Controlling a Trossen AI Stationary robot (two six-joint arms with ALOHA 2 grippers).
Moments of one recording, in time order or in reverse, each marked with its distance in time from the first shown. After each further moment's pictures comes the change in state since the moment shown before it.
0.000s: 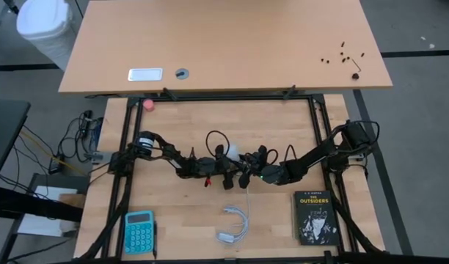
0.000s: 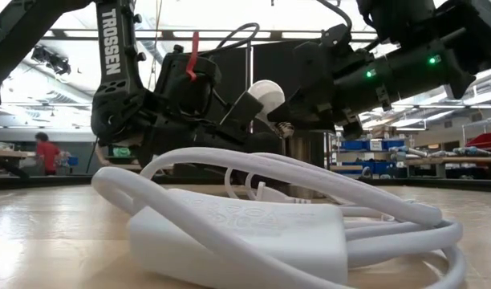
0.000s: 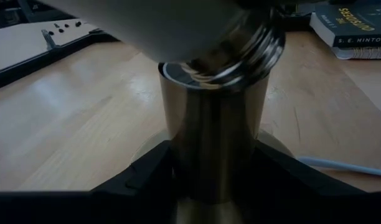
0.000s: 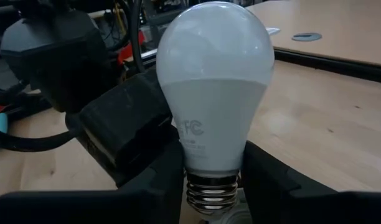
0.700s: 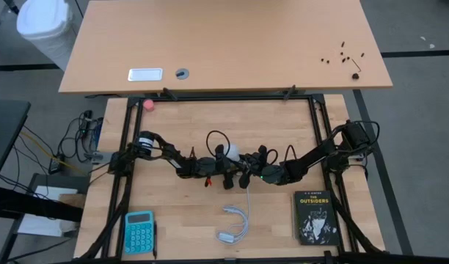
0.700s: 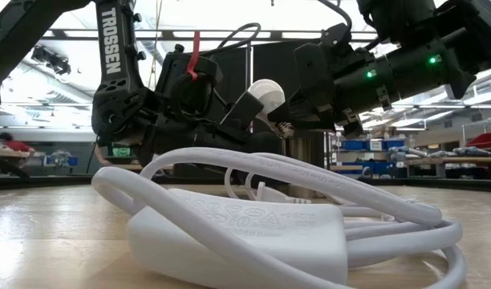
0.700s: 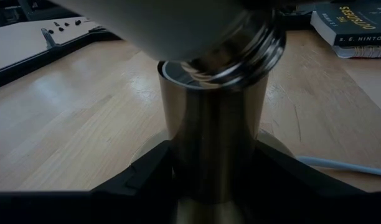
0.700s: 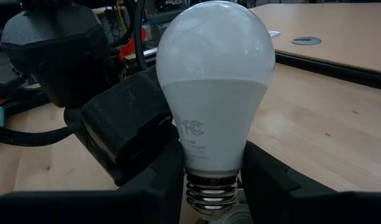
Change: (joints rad) left arm 0.000 -0.002 0.001 -0.016 0.000 -0.003; right arm 0.000 -0.001 0.000 -0.001 0.003 -0.035
